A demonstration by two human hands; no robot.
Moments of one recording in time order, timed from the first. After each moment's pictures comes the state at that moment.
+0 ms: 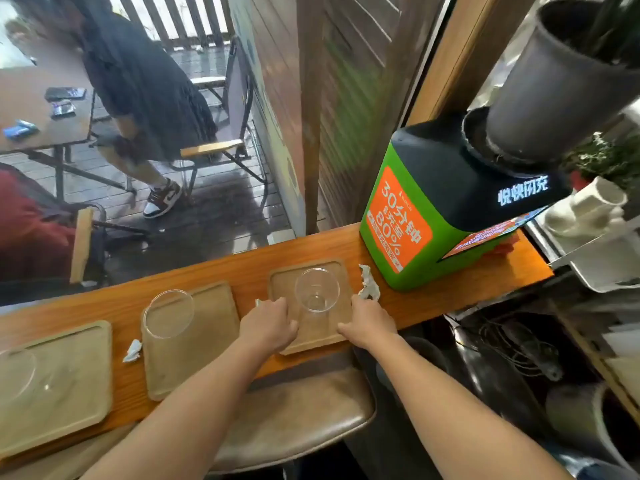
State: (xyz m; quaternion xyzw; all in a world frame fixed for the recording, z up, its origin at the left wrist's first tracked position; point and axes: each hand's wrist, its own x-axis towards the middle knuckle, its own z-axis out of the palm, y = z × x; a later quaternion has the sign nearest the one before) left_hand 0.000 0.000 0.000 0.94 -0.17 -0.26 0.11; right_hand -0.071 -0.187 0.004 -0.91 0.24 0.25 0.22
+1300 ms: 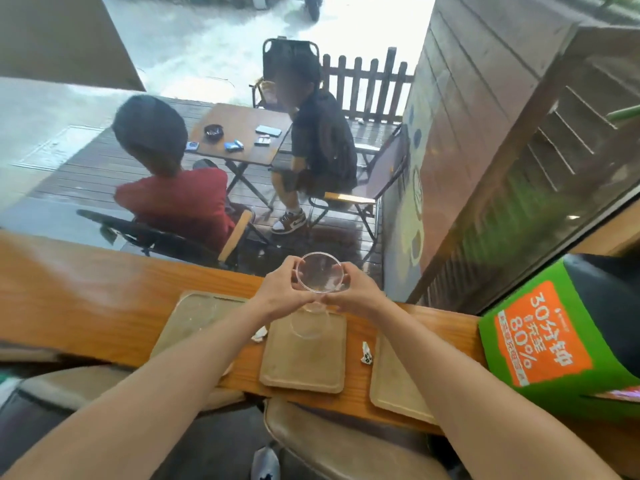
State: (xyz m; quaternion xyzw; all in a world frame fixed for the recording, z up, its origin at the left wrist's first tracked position) left_hand 0.056 0.205 0.117 0.87 0.02 -0.12 0.48; right_hand 0.074 0.016 0.121 -0.85 -0.02 0.21 0.49
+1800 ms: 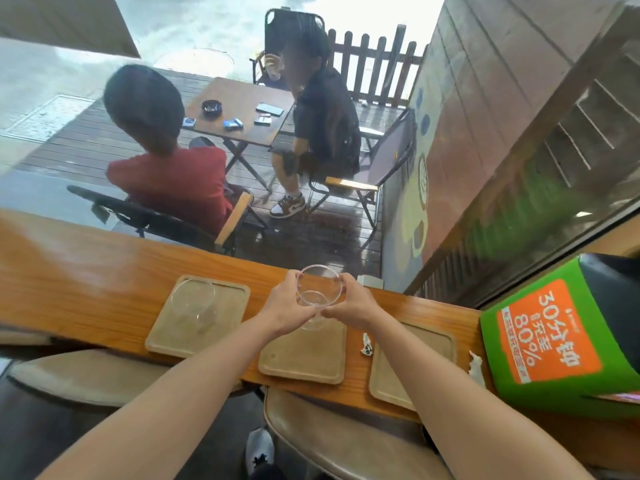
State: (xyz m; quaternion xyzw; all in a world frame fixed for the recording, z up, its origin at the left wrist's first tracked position) left_hand 0.040 0.202 0.063 0.88 0.07 -0.15 0.45; right_hand 0.064 0.034 0.084 -0.87 0.02 0.26 0.42
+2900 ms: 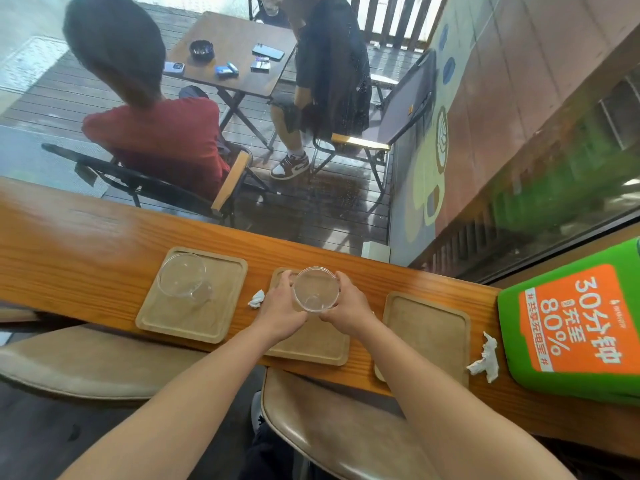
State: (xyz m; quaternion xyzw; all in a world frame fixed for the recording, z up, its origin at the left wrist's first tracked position) left_hand 0.027 0.202 0.004 0.87 0.12 -0.18 0.43; right_hand 0.053 0.047 0.021 -0.87 0.06 0.30 0.39
